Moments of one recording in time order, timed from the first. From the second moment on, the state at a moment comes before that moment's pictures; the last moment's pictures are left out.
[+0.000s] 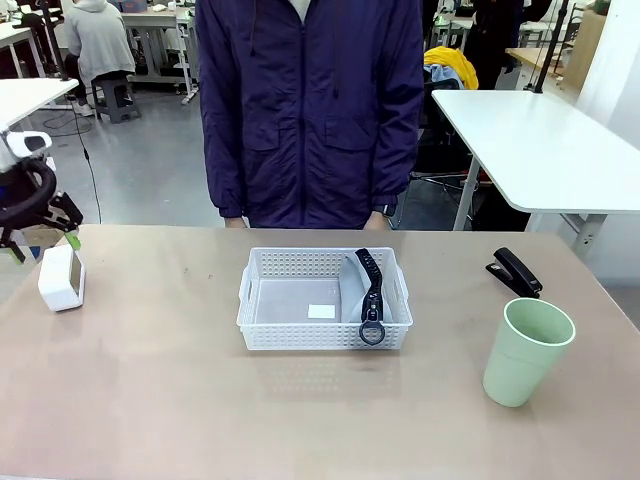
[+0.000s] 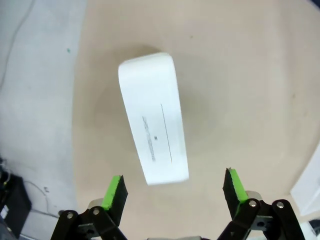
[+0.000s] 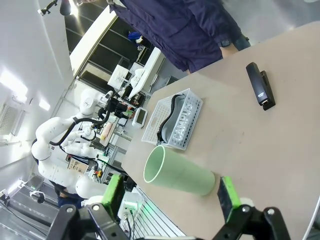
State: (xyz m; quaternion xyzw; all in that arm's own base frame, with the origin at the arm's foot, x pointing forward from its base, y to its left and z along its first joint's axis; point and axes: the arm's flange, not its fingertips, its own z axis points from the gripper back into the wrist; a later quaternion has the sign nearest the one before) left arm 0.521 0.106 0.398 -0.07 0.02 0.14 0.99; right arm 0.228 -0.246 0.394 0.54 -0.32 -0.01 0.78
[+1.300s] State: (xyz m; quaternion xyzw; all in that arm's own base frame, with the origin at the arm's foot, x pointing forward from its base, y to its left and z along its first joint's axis) left arm 0.543 0.103 0.321 -0.01 0.05 0.19 0.98; right arm 0.228 -0.246 0.394 0.54 -0.32 -0.01 0.78
